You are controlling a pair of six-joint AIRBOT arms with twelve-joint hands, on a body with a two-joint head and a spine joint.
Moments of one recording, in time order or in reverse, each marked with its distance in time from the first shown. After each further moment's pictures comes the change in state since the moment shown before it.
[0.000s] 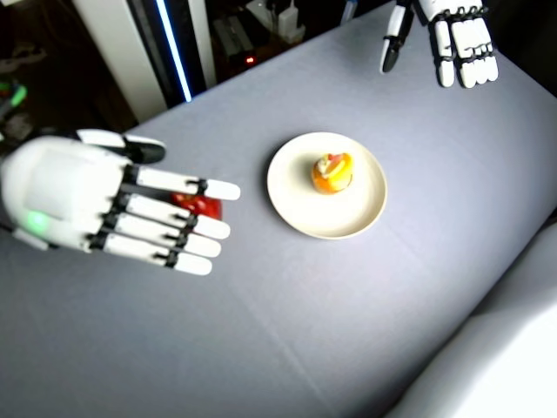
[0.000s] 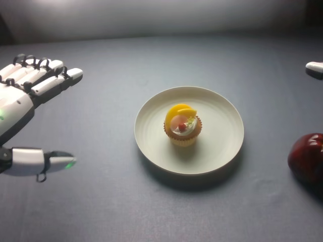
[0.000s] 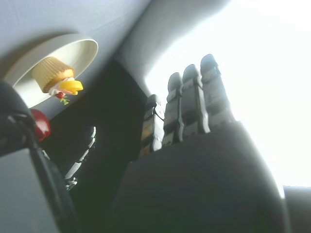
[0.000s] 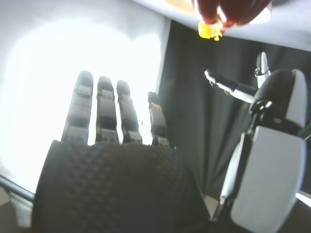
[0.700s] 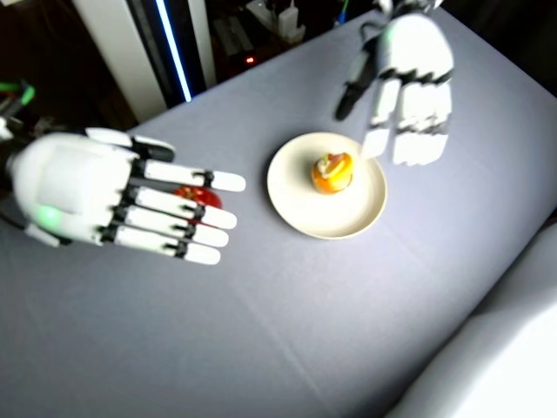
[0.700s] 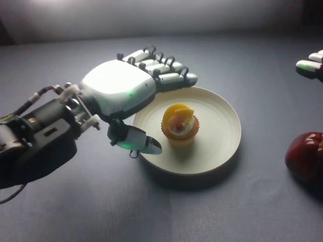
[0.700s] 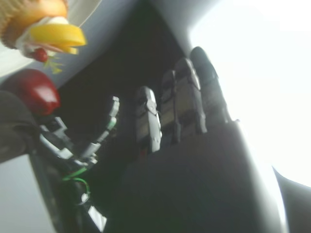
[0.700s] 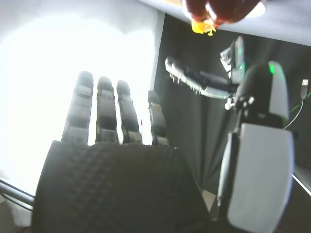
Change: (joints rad) left arm -0.398 -0.398 0.282 0.280 0.396 -0.069; right arm 0.036 -0.020 0.016 -0.032 0.019 0.000
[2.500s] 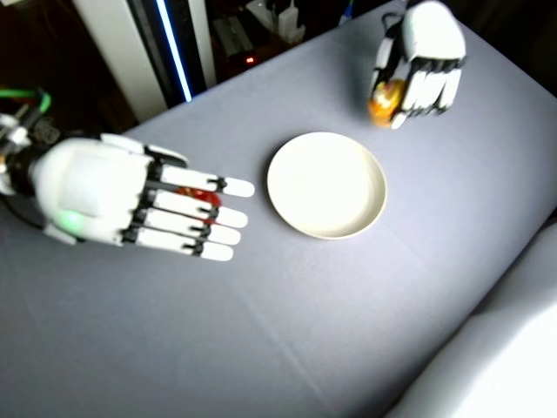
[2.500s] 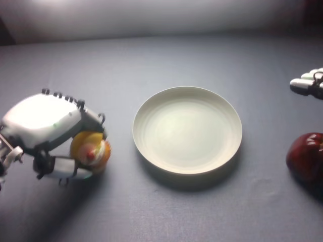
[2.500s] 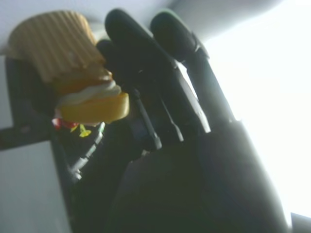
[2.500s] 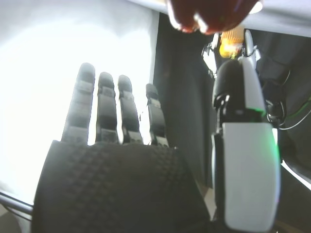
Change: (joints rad) left arm 0.287 0.217 -0.136 -0.221 -0.143 0.017; right arm -0.020 -0.023 0.014 -0.045 -0.031 0.070
